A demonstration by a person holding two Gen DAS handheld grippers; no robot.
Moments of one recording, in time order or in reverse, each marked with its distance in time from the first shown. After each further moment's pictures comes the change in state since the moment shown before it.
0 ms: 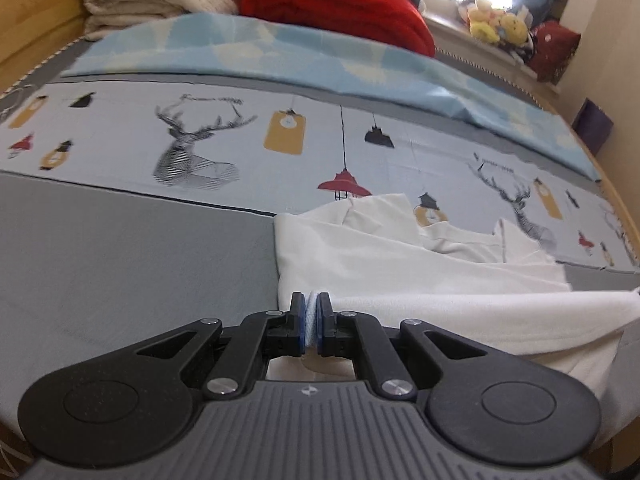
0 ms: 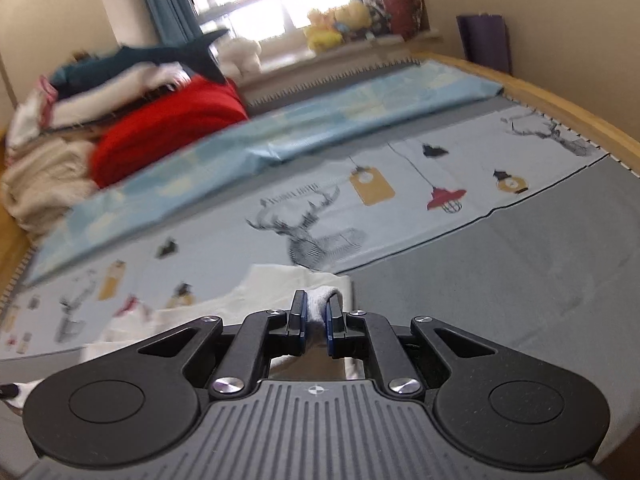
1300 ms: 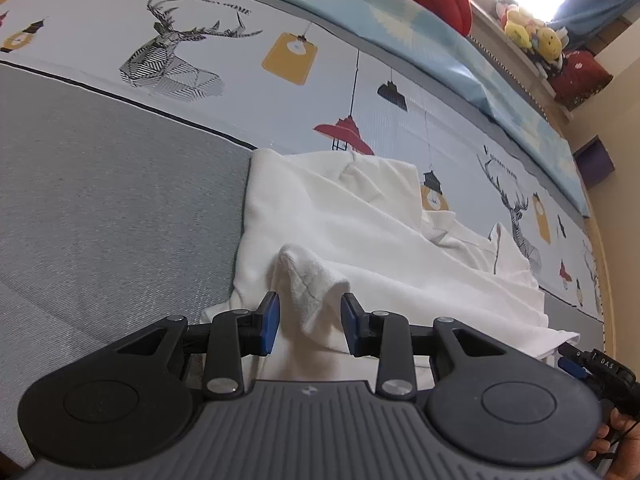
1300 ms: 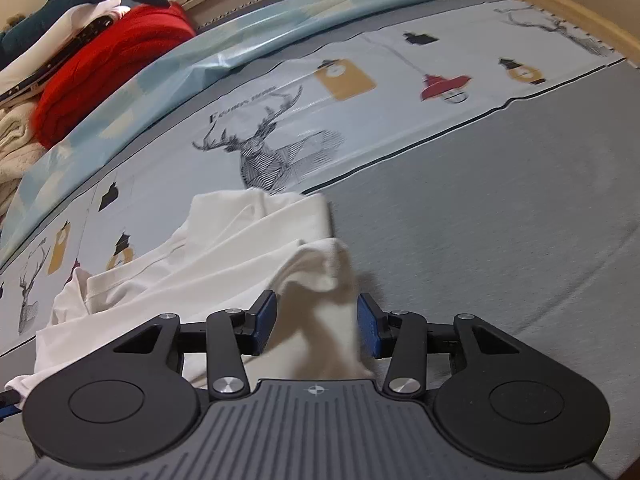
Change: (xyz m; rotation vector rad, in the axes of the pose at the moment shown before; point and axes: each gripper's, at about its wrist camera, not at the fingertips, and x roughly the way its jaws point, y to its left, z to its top) left arm 0.071 0.014 0.002 -0.245 0.184 -0.138; right arm 0.096 -0.010 -0.028 0.105 0.229 -0.018
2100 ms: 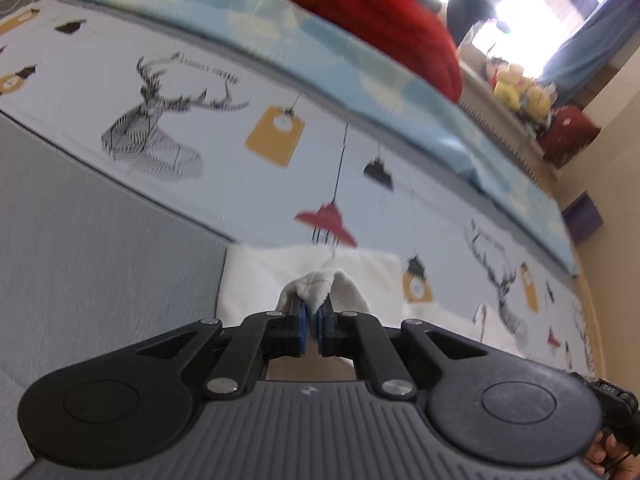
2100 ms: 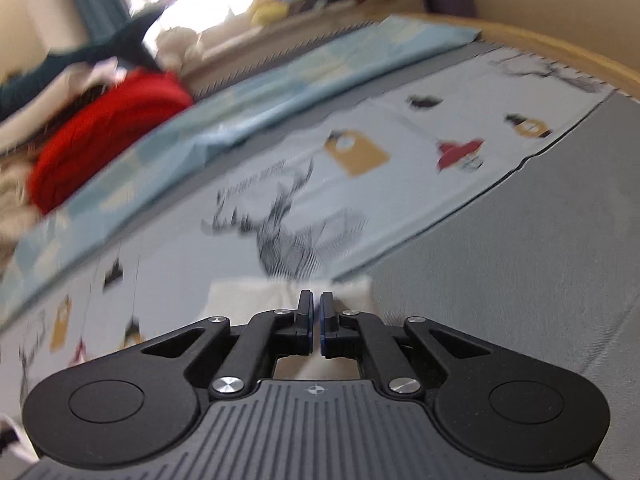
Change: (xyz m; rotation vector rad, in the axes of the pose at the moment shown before) left arm 0.001 -0.009 0.039 -0.039 -0.215 -0.047; right arm -0.004 0.017 0.026 0.102 -0.311 -0.028
